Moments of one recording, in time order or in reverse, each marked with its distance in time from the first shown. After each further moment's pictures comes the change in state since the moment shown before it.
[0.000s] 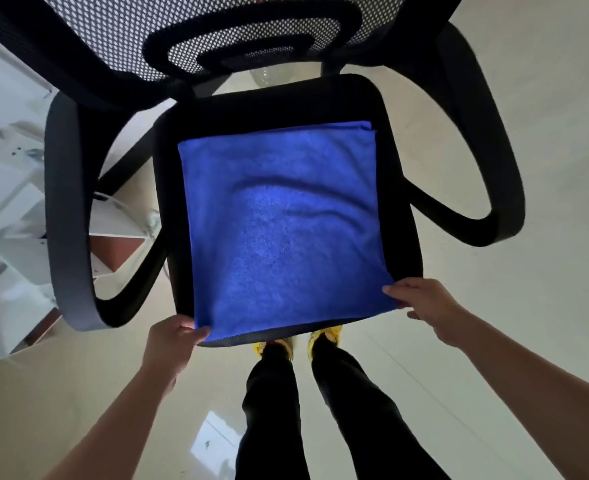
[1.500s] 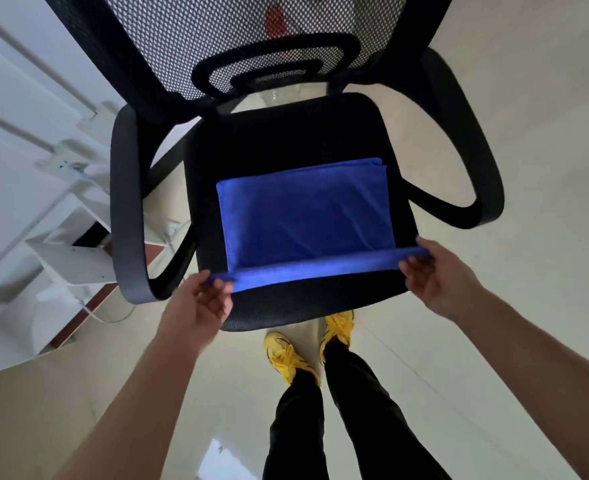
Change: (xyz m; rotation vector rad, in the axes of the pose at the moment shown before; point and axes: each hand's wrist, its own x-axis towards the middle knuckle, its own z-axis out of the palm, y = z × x) left_hand -0.050 0.055 -0.034 -1.113 -0.266 -0.285; right_hand -0.064 -0.041 0.005 0.879 0.067 0.119
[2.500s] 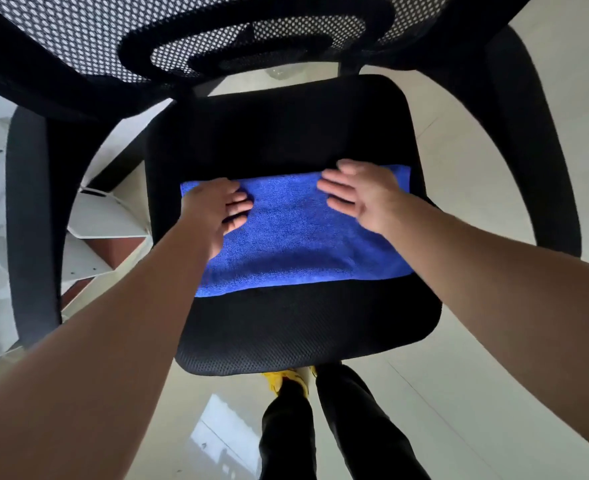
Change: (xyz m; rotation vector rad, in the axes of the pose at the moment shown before) left_hand 0.132 0.052 0.163 0.582 0.005 0.236; right_hand 0.124 -0.075 0.180 -0.387 -0.211 -0.075
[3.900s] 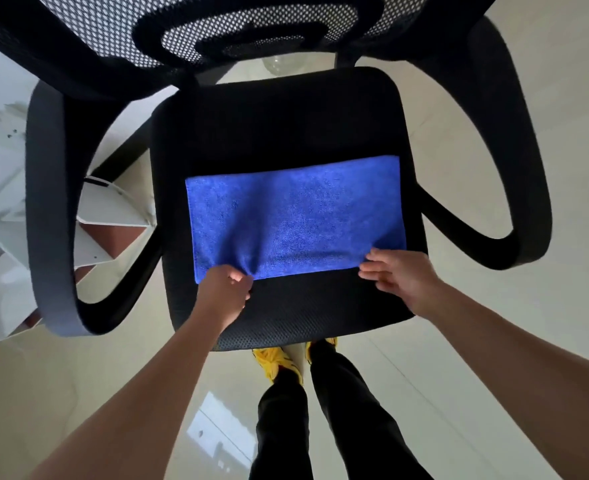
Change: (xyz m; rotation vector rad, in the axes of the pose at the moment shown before) left_hand -0.065 -0.123 -0.034 0.681 0.015 0.033; right_hand -0.060 0.108 -0.097 -0.284 0.126 0.095
